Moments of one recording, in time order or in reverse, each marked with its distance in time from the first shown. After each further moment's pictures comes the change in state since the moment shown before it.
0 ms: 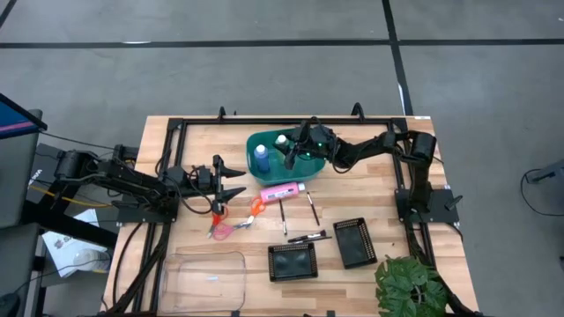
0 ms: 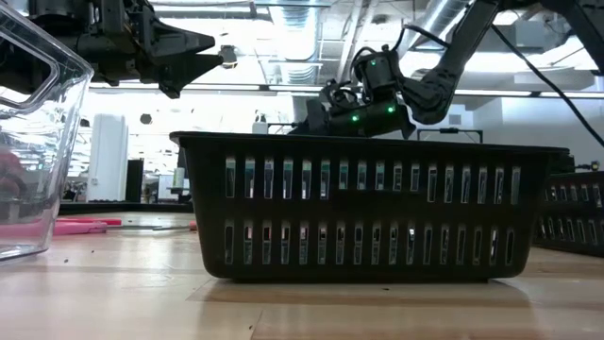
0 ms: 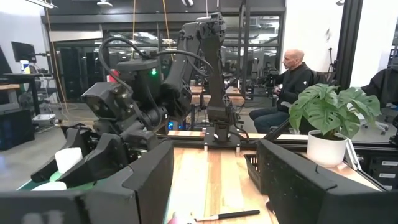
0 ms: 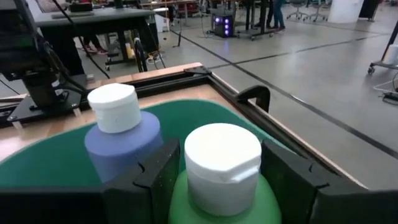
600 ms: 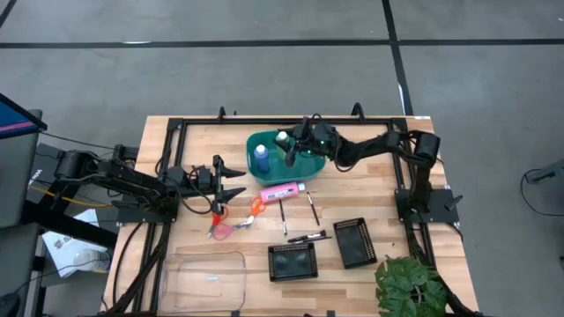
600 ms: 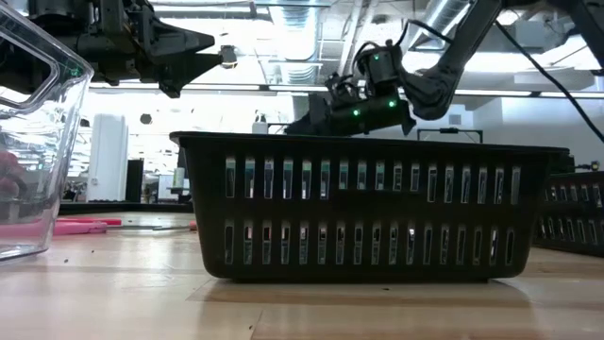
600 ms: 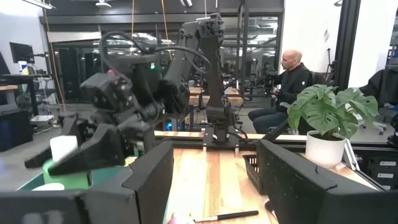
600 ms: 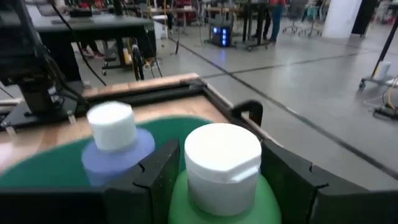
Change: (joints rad) left arm 0.000 0.000 0.000 0.003 0.005 0.000; right arm -0.007 -0.023 0.000 0.011 0.003 -0.044
